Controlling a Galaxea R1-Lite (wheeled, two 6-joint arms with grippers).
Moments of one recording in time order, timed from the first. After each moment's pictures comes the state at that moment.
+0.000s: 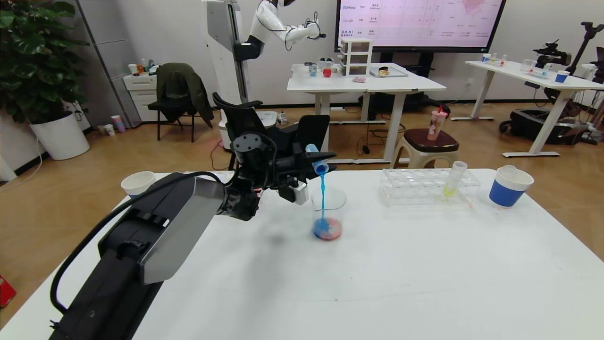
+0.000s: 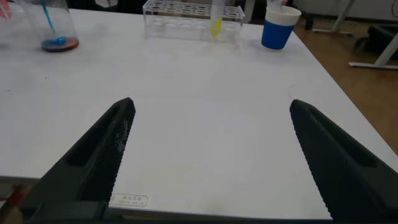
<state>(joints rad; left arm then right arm) -0.37 2.67 -1.91 -1.05 -1.00 1.40 0.00 0.00 0.00 0.00 0.02 -0.04</state>
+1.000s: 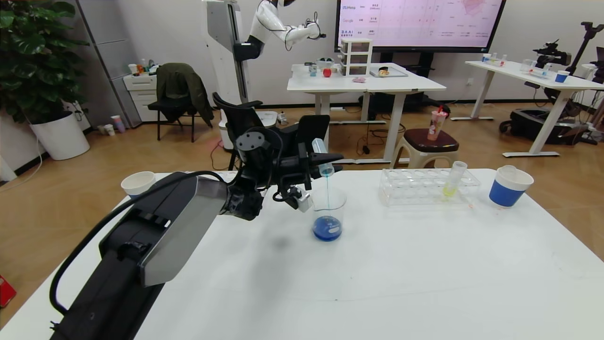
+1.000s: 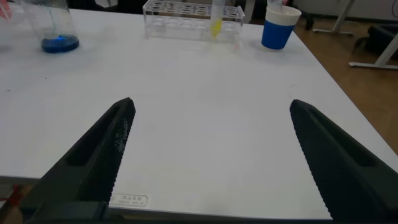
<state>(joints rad) -0.39 2.65 -1.91 -1.07 -1.05 1.59 0.00 0.00 0.00 0.00 0.02 -0.04</state>
